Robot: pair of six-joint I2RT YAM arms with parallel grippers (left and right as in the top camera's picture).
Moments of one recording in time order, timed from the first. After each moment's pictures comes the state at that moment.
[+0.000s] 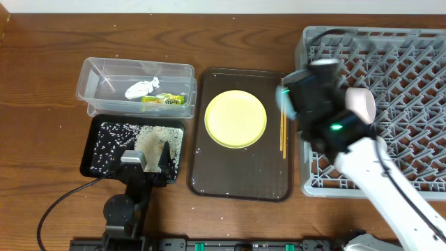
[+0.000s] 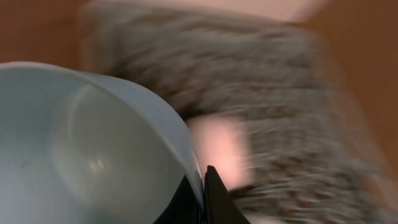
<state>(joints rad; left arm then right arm) -0.08 0.01 0.02 -0.11 0.04 -0.14 0.48 1.37 1.19 -0.76 0.84 0.32</state>
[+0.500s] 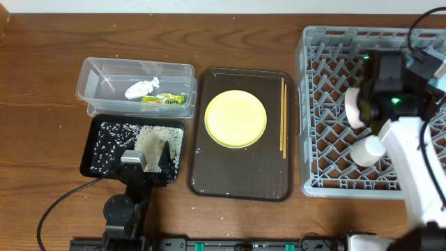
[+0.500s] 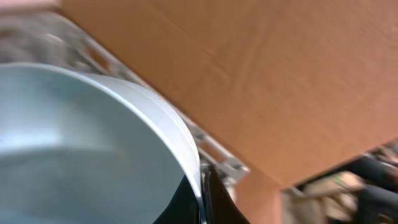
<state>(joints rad) -0.08 0.01 0.02 -0.11 0.04 -0.14 -0.02 1.49 1.19 -0.63 1.24 0.31</state>
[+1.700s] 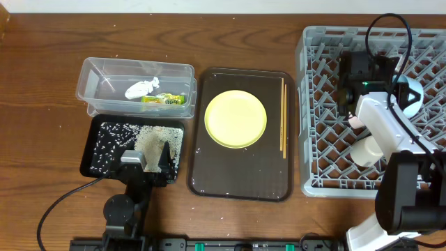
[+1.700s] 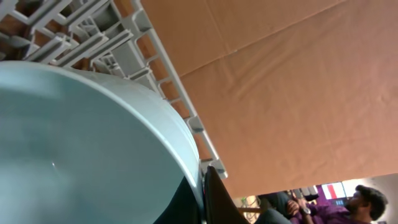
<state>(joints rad) -0.08 0.01 0.02 -0.11 0.04 -0.14 0.03 1.78 1.20 -0.55 1.36 0.07</state>
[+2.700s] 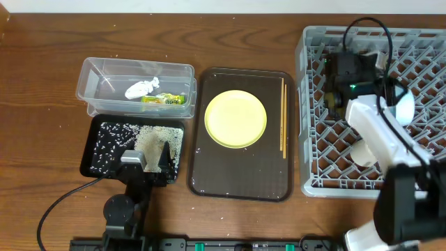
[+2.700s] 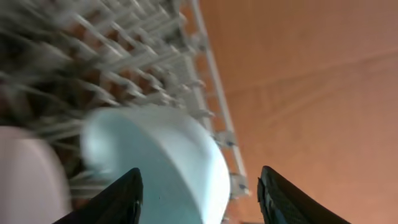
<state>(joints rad) -0.08 0.01 0.02 -0.11 0.04 -0.14 0.15 1.70 1.19 -0.57 1.16 -0.03</state>
